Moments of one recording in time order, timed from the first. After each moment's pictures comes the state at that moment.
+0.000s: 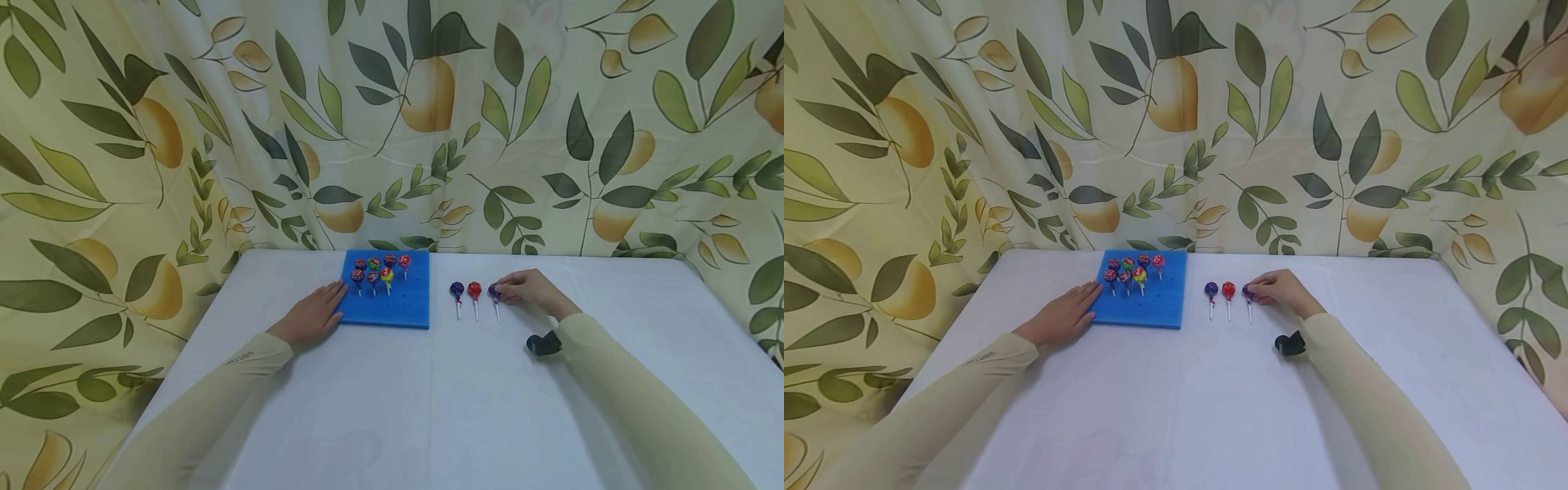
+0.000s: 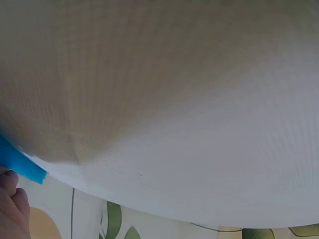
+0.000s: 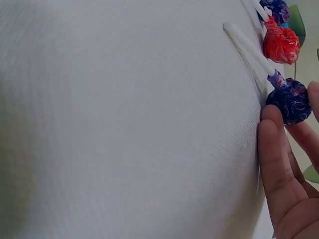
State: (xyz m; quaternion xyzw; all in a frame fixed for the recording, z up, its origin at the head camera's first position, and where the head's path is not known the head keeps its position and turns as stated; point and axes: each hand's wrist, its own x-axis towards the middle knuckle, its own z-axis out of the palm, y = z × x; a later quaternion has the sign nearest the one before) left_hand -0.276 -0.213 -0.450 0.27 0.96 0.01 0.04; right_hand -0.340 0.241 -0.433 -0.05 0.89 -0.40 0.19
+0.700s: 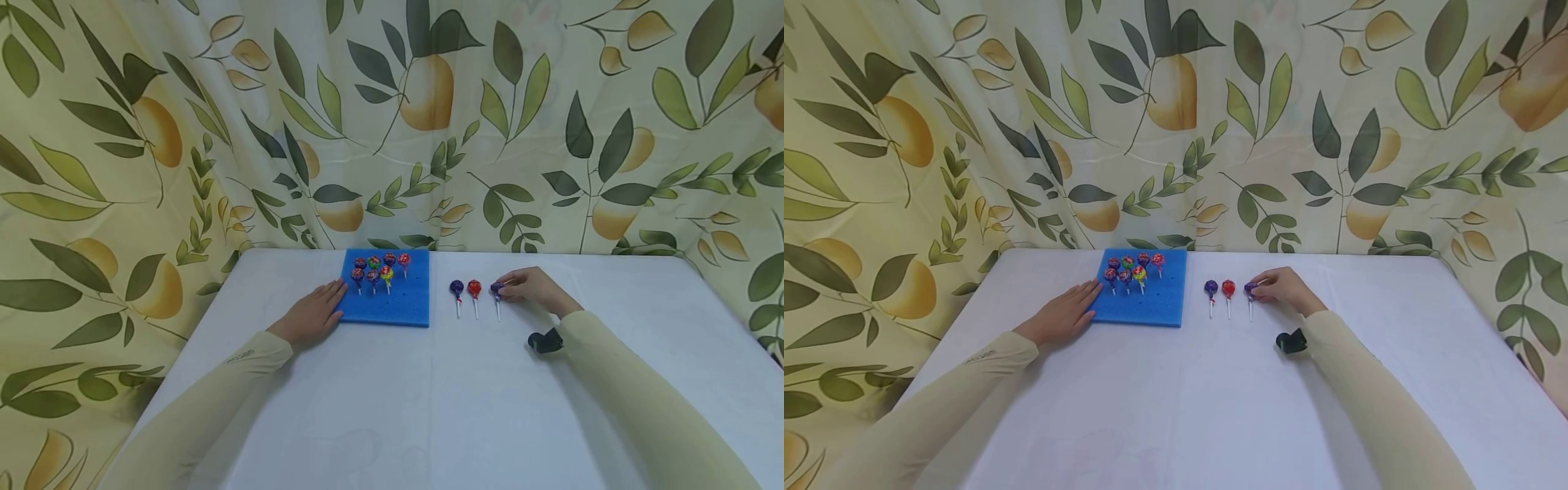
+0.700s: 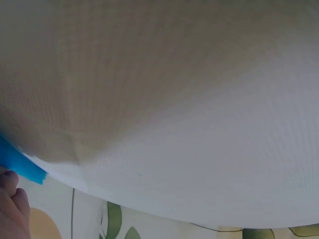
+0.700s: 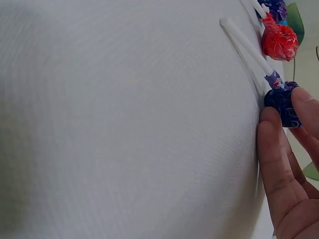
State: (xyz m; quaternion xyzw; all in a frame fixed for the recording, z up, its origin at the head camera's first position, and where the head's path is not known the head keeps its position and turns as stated) left_hand -0.275 -0.213 -0.448 0.27 0.96 0.01 0.04; right_hand -0.340 0.245 -0.433 -0.07 0.90 -0.39 0.18
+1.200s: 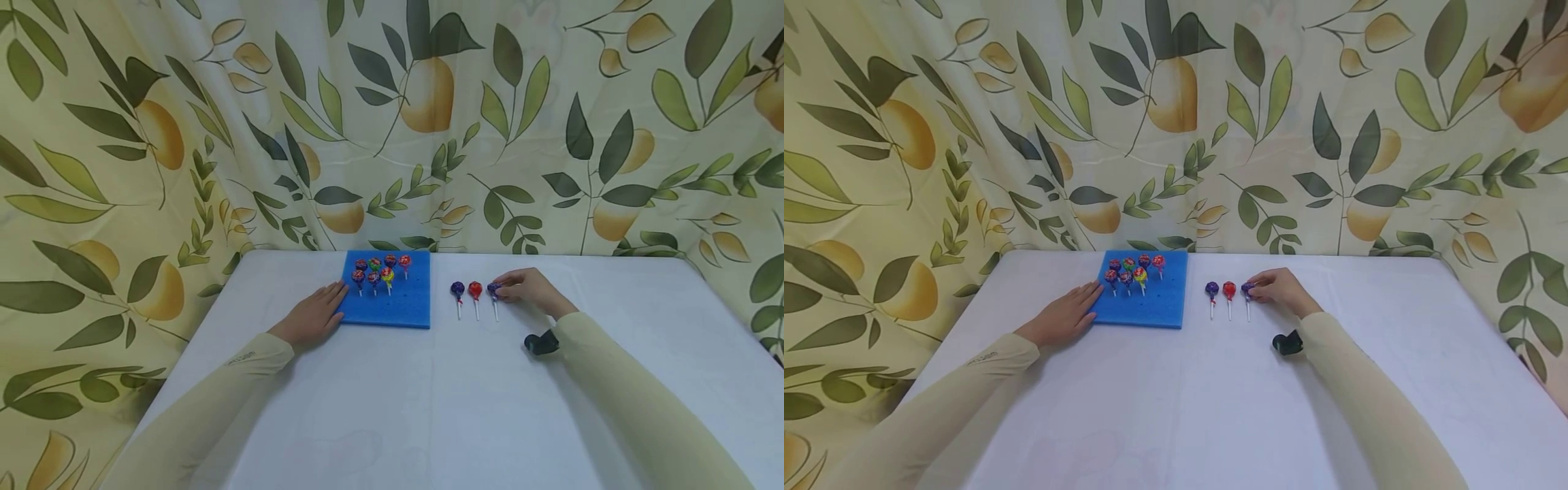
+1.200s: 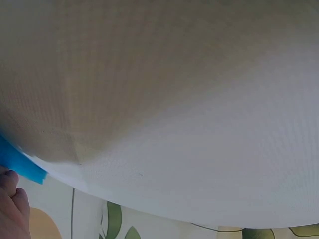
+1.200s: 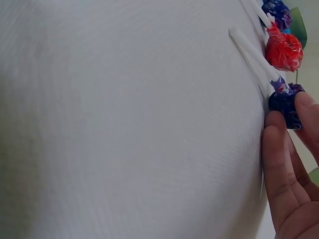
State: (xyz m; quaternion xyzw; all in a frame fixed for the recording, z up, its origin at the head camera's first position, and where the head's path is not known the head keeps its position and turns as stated) left_hand -0.274 -0.213 -0.448 0.27 0.96 0.01 0.03; right_hand -0.340 0.238 -0.434 -0.06 0.90 -0.39 0.17
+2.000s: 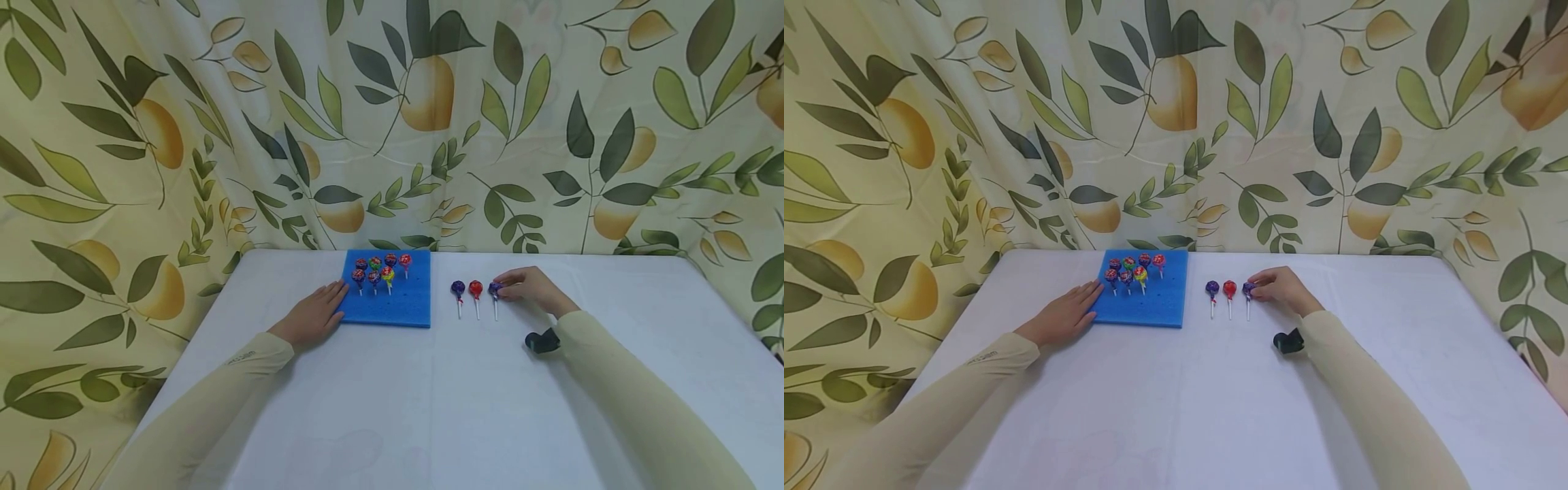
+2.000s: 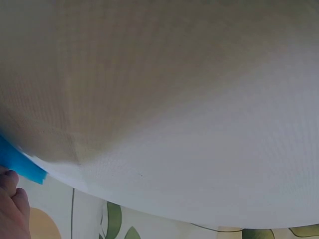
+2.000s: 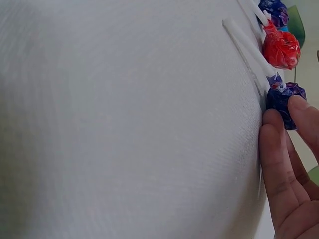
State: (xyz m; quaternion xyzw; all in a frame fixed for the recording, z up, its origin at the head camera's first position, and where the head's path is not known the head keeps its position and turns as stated) left_hand -0.276 -0.214 -0.451 0.26 0.96 0.00 0.04; right_hand -0.340 0.239 -0.433 -0.07 0.90 -0.39 0.17
